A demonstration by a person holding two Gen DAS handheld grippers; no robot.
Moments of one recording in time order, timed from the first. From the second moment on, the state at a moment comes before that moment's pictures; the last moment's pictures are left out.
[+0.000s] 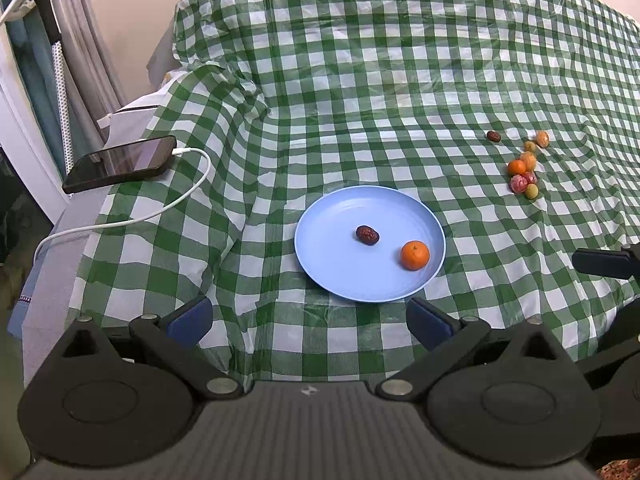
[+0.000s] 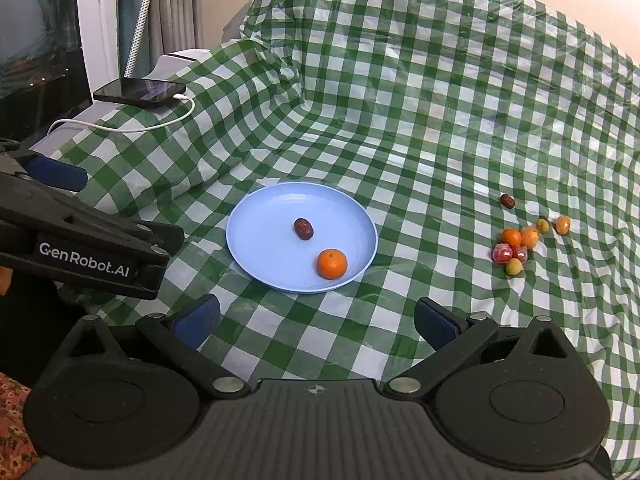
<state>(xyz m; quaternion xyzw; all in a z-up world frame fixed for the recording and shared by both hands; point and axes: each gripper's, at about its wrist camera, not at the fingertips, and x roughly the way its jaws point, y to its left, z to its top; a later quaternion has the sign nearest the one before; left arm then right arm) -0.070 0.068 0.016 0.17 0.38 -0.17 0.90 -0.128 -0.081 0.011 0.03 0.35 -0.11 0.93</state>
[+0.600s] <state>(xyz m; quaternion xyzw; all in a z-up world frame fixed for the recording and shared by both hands) -0.026 0.015 0.027 0.19 0.40 -0.17 0.88 -0.118 -0.291 -0.056 0.08 0.32 -0.36 0.87</state>
